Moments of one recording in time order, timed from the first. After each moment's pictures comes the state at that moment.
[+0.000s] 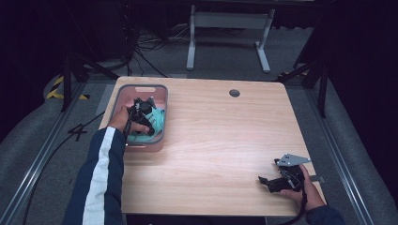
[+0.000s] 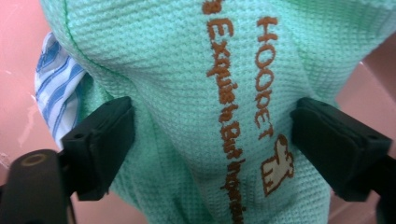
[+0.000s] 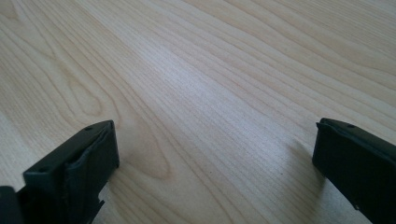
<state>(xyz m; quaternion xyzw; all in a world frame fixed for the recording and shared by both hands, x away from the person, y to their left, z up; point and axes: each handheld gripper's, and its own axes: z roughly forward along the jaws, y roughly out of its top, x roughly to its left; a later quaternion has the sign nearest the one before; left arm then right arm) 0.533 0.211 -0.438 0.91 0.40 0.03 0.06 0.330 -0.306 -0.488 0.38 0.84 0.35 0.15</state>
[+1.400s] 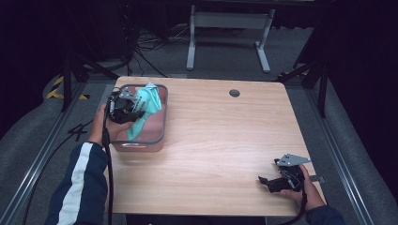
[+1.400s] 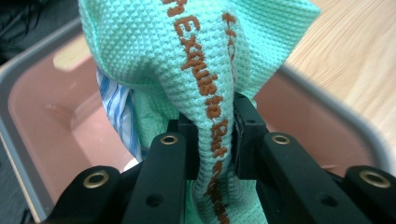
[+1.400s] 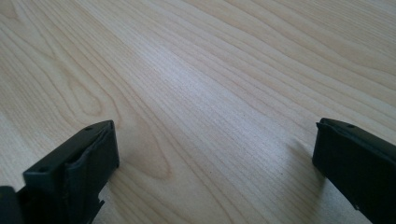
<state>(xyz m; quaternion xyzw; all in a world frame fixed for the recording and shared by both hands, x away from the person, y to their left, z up) 0.454 0.245 -0.351 0.86 0.36 0.19 0.31 0.330 -0.306 -0.488 0.38 0.84 0.35 0.15</state>
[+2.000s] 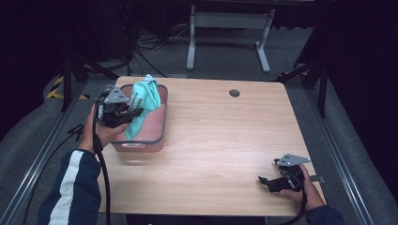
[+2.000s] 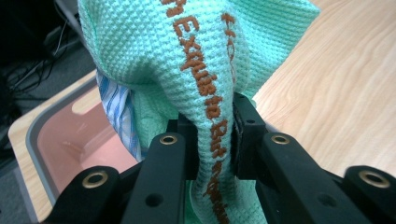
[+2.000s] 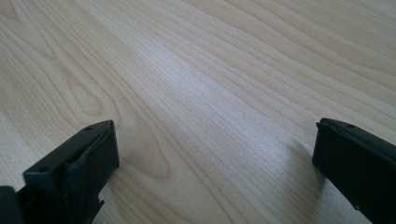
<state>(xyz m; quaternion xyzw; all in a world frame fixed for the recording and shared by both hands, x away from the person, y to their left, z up) 0.413 0.246 -0.316 0.84 0.32 0.22 0.38 0.330 -0.306 -0.488 0.38 0.84 0.35 0.15</state>
